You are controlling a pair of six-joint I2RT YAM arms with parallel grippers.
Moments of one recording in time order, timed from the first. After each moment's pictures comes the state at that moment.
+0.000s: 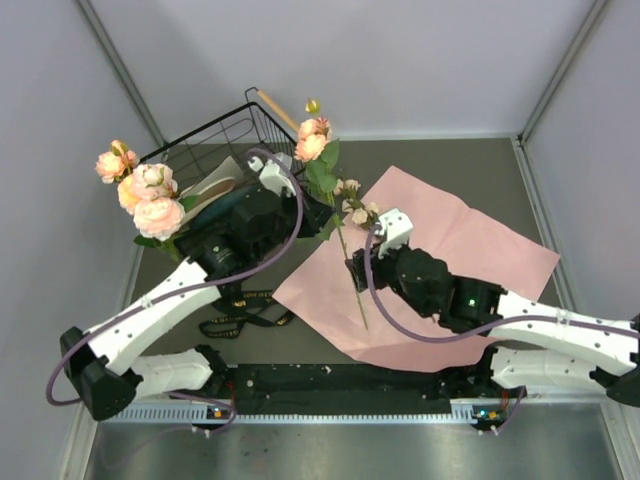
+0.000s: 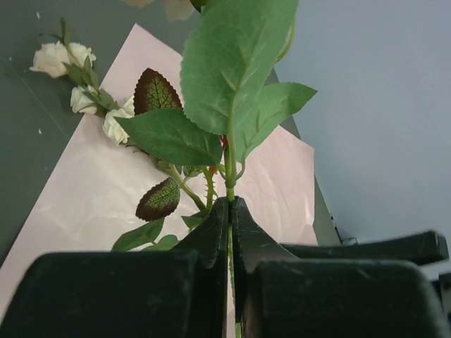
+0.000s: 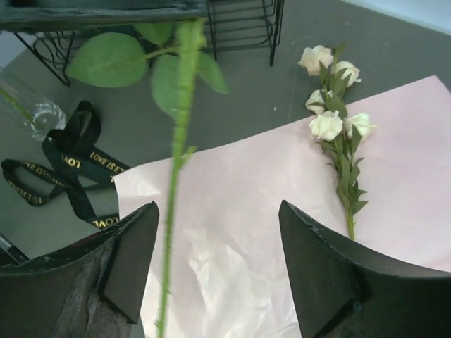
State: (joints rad) left arm -0.79 1.16 1.11 -0.18 -0.13 -0.77; right arm 1.19 0.99 0.87 -0.20 0.56 0.24
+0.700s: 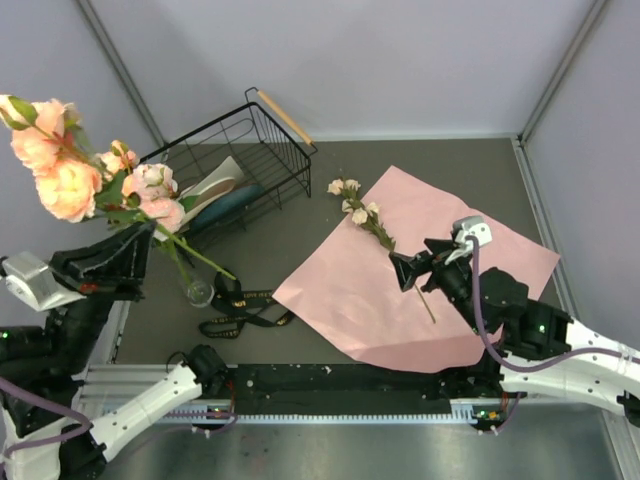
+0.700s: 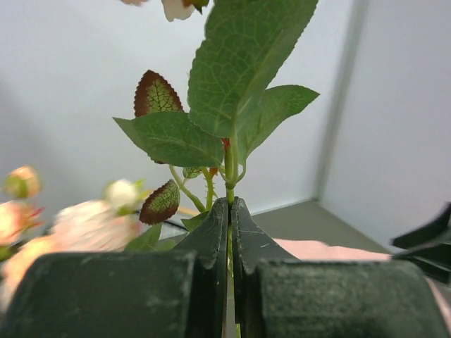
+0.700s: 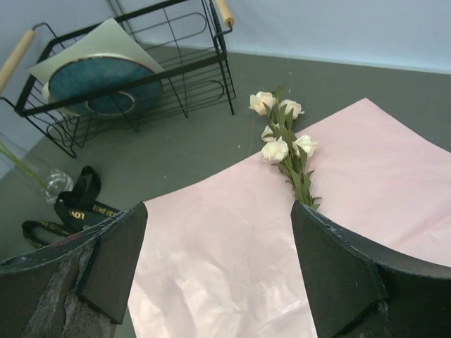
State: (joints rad) left arm -0.79 0.40 1.31 -0.42 -0.20 0.01; right arm 1.20 0.54 0.75 -0.26 0.71 0.25
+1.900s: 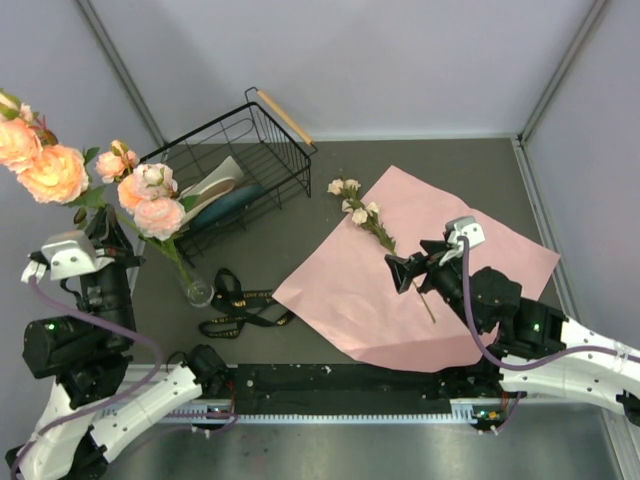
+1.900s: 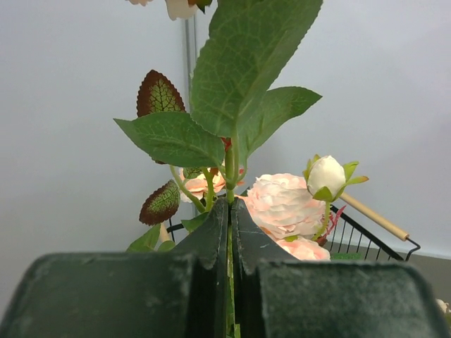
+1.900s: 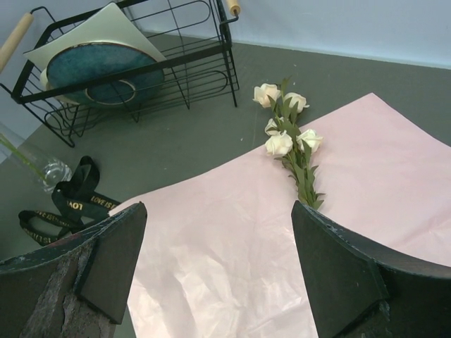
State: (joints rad) left arm -0.79 0.33 1.01 0.04 -0.88 0.54; right arm 1.20 0.59 0.75 -0.26 0.69 0.25
